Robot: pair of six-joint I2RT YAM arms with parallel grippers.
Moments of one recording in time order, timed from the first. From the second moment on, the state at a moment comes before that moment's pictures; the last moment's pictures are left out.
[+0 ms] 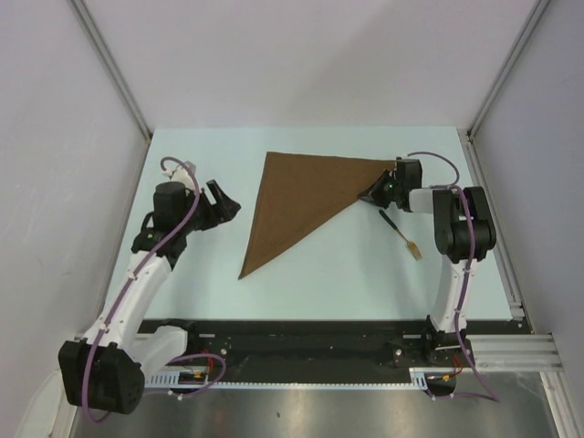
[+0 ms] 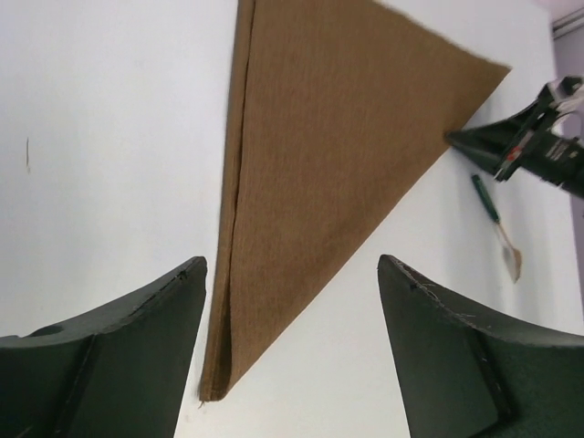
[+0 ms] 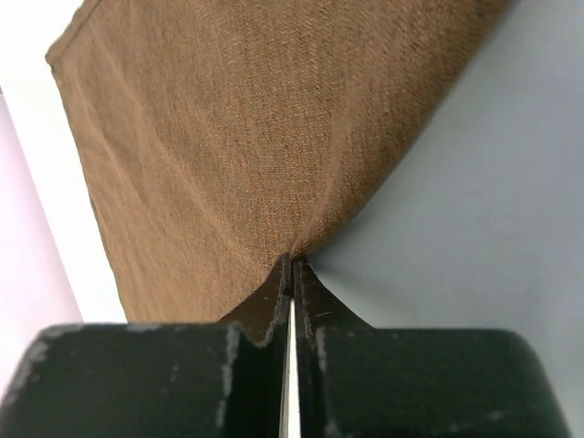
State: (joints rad) left arm -0.14 1.00 0.78 -0.31 0.20 -0.51; right arm 0.10 2.08 1.18 0.19 -0.41 0.79
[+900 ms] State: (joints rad) left arm -0.06 1.18 1.01 -0.34 0.33 -0.40; right arm 0.07 1.68 1.13 -0.46 -0.16 0.27
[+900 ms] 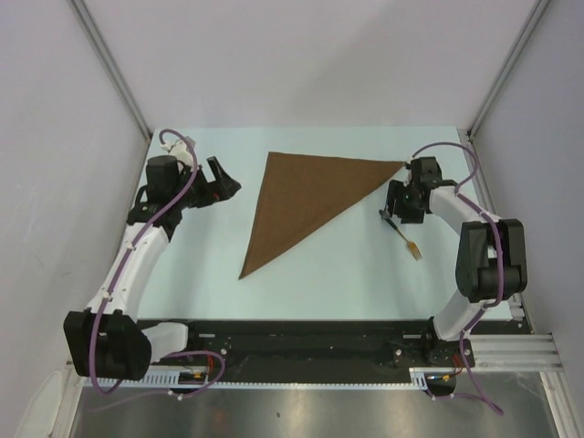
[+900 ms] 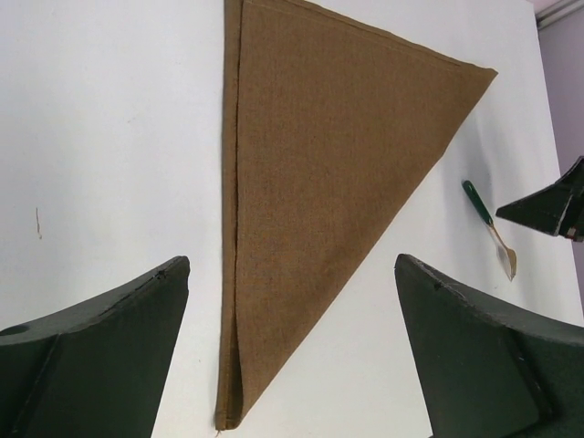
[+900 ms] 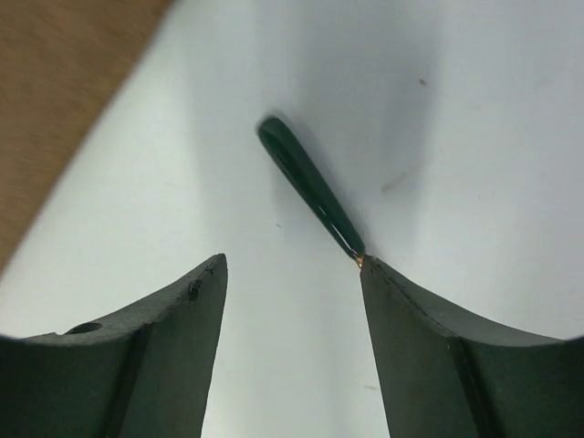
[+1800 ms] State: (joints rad) left arm -0.04 1.20 1.00 -0.32 0.39 -0.40; right arm 0.11 1.74 1.06 -0.57 0.05 0.26
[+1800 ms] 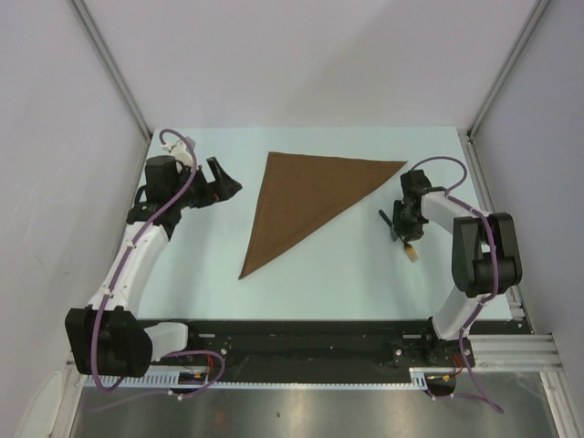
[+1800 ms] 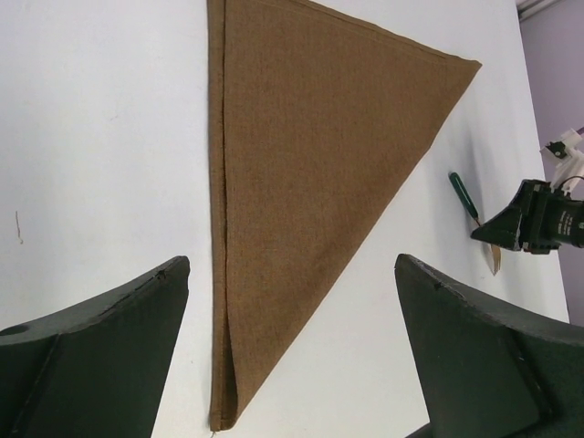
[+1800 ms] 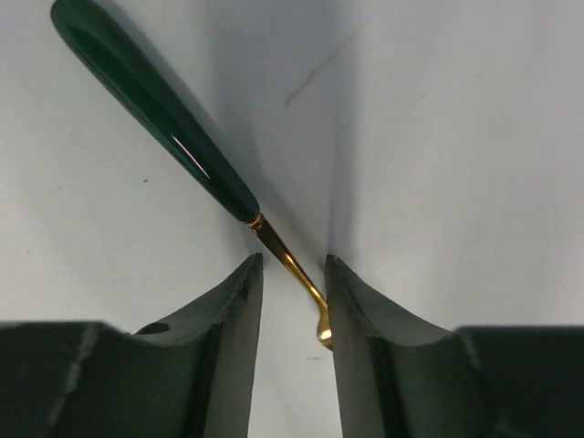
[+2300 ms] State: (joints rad) left arm -0.04 1.20 0.99 -0.32 0.41 -0.40; right arm 0.27 1.71 1.13 -0.67 0.07 0.31
